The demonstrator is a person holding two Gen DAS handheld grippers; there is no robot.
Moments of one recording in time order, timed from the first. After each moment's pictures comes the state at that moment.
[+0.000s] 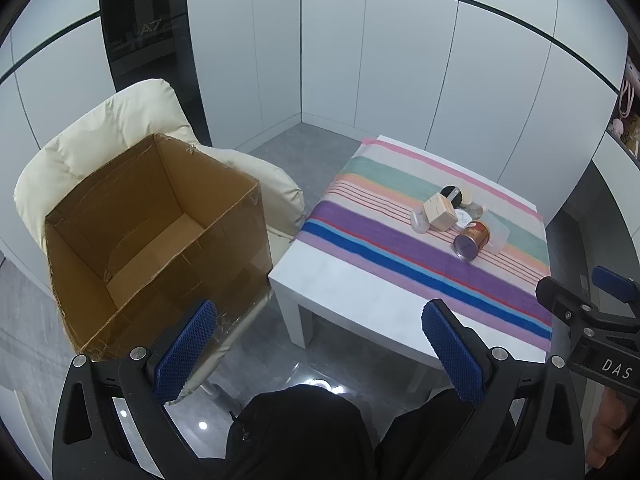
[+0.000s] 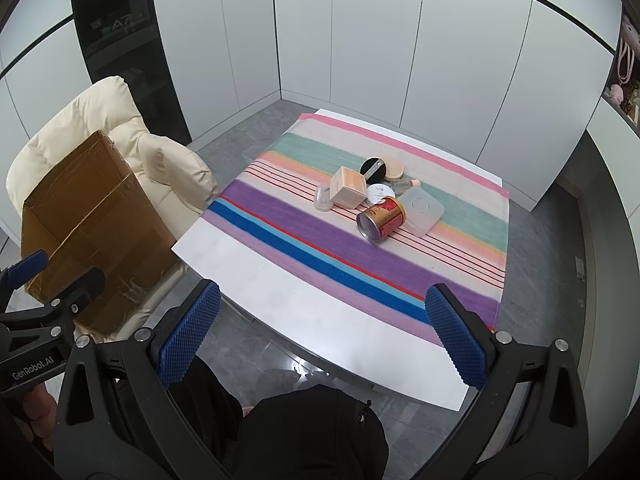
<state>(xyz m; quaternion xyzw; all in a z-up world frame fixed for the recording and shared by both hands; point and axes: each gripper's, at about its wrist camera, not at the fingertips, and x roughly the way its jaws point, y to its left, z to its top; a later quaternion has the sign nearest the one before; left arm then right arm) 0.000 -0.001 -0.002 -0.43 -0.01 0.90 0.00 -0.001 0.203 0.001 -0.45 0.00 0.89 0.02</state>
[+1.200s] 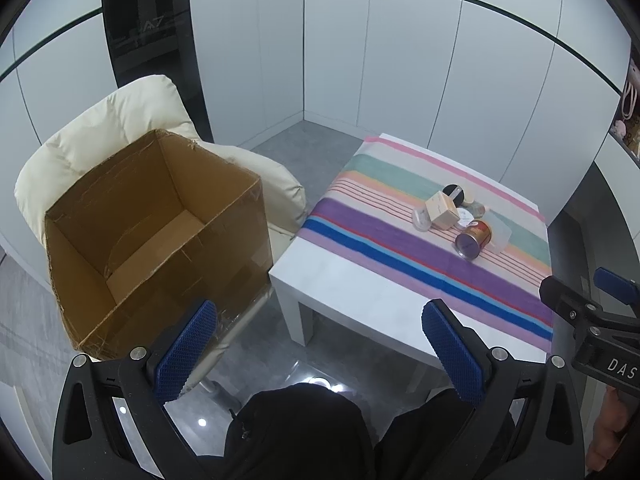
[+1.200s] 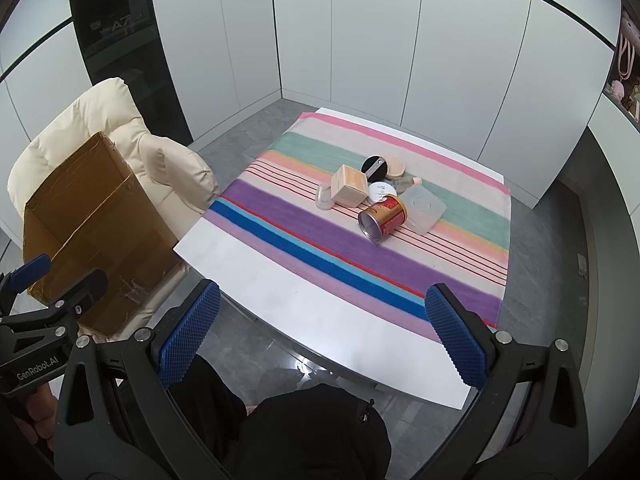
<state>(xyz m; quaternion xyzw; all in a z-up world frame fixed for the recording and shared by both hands) -0.002 -0.001 -0.004 -0.43 -0.02 0.90 0.00 -0.001 0.201 0.002 -0.45 0.01 0.90 0.01</state>
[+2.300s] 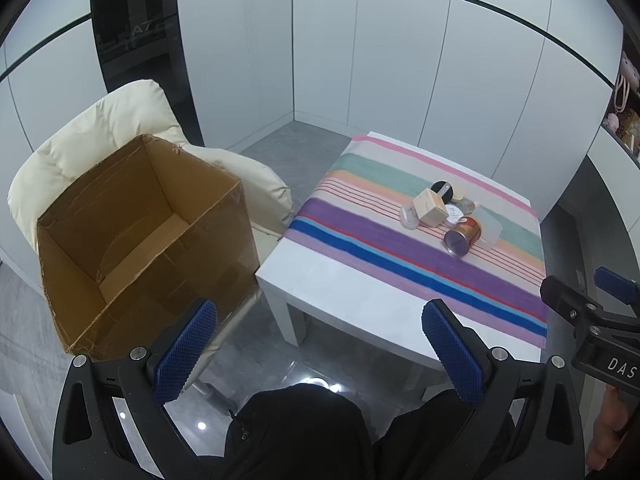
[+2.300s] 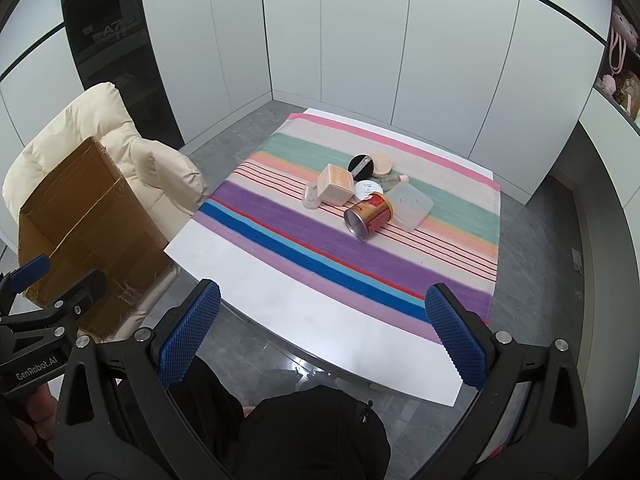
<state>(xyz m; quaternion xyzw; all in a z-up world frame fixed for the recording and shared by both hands) -0.005 0.016 -0.004 -0.43 -0.01 0.90 0.01 0.005 0.219 0.004 -0.45 0.02 0.89 0.03</state>
